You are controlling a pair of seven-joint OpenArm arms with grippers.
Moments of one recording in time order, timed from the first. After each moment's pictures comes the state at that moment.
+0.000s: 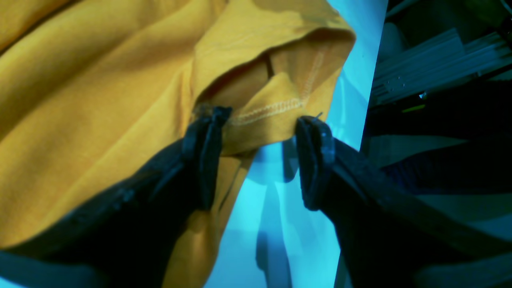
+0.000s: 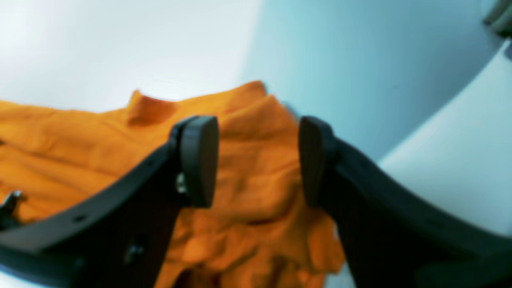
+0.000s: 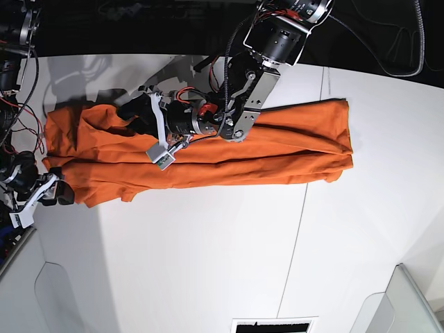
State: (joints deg) left arm -8.5 9.3 21.1 61.7 -26.8 -38.3 40.9; right arm 17.4 28.6 9.7 64.3 34.9 32.7 -45.2
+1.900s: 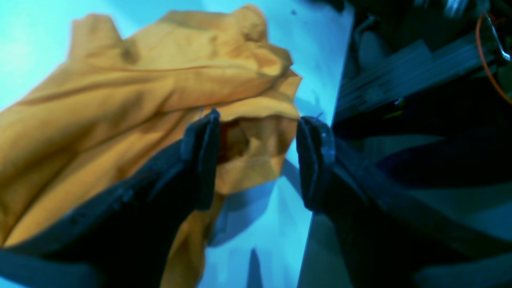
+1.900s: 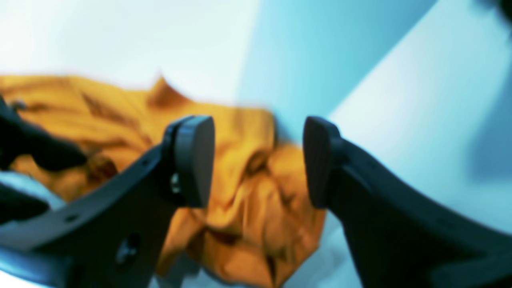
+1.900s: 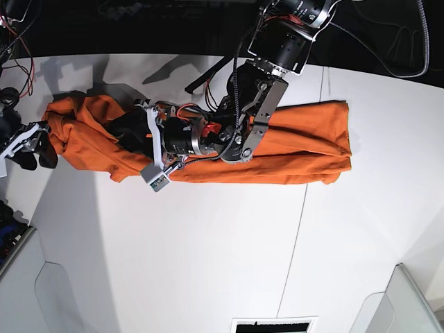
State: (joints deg) left arm -10.3 9.1 21.1 73.4 -37.8 -37.9 52.1; right arm -7.3 25.6 28.3 93.3 44.7 32.0 -50.3
